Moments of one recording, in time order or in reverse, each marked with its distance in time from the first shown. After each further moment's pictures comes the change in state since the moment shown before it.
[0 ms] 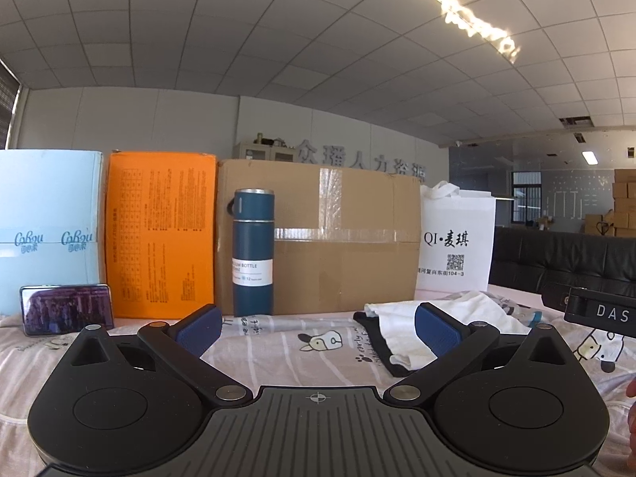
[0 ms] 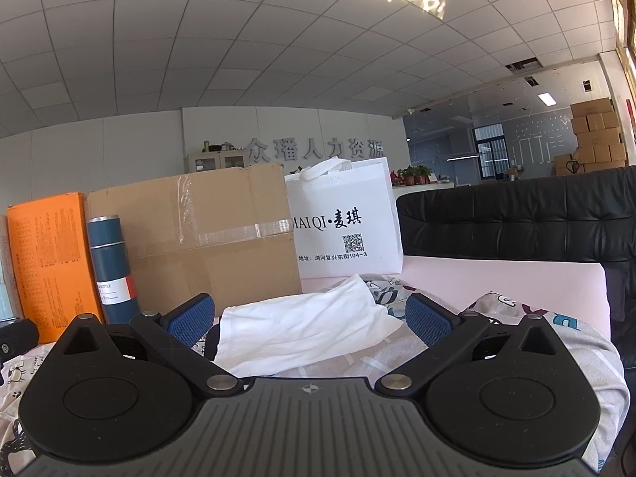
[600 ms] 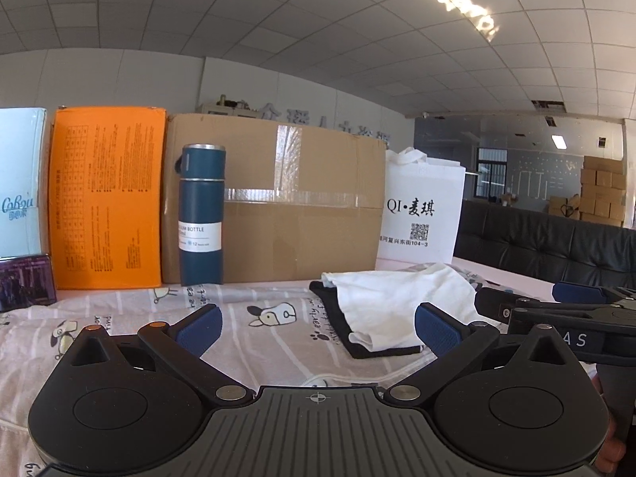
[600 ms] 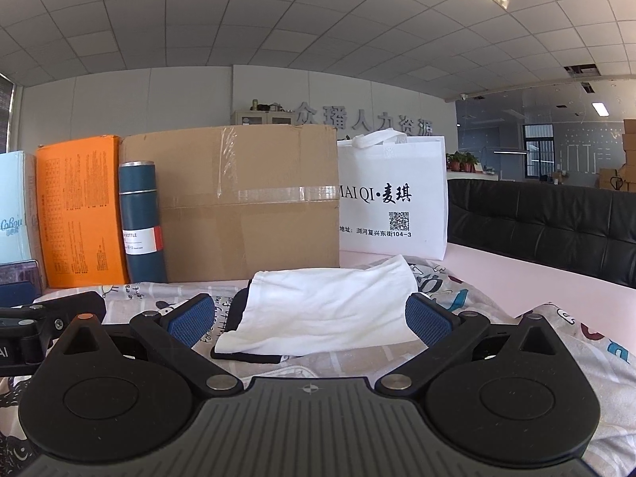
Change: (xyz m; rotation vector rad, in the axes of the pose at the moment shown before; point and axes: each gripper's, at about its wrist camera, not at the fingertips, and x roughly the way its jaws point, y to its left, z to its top) left arm 0.037 -0.008 -0.006 -0.028 0.118 -0.128; right arm 0.035 0.017 -0.001 -0.134 0.106 0.116
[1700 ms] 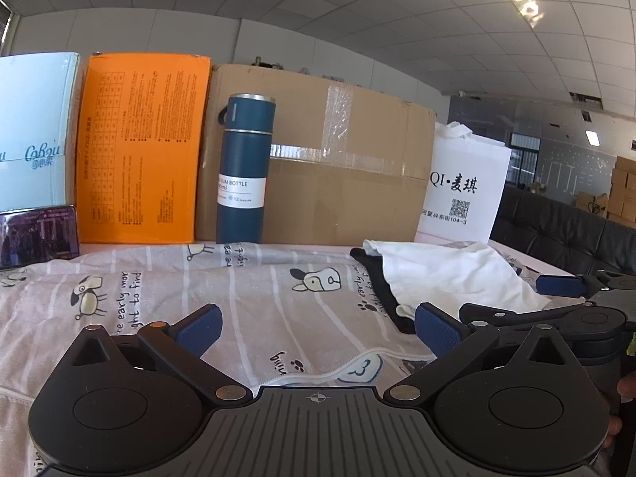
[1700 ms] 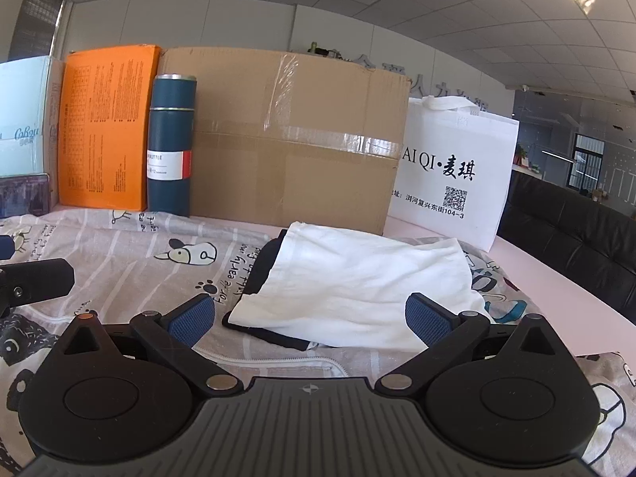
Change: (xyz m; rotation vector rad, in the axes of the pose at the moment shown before) left arm 0.024 0.033 -0.008 -0.083 0.119 0.076; right arm 0.070 0.029 -0.001 -0.226 0.198 0.109
